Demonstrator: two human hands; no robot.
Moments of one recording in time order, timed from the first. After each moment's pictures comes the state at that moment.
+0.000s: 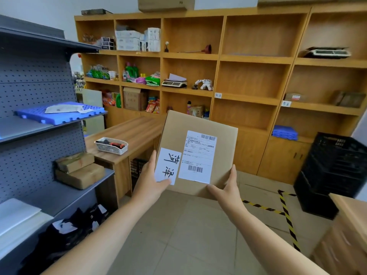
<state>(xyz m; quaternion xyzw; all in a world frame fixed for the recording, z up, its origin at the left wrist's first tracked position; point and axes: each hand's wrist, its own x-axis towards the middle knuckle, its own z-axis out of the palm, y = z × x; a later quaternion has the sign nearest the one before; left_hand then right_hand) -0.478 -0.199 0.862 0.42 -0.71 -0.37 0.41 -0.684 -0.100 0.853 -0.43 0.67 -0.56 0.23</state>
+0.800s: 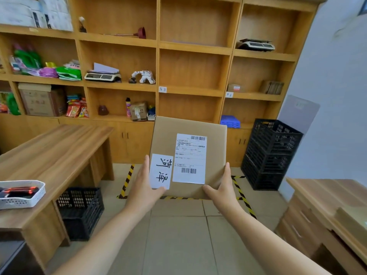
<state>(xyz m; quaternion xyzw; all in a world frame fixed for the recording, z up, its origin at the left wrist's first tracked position) -0.635 -0.503 0.846 0.31 -0.81 -0.36 0.34 -0.794 -0.341 0.850 -0.29 0.78 -0.54 0.10</state>
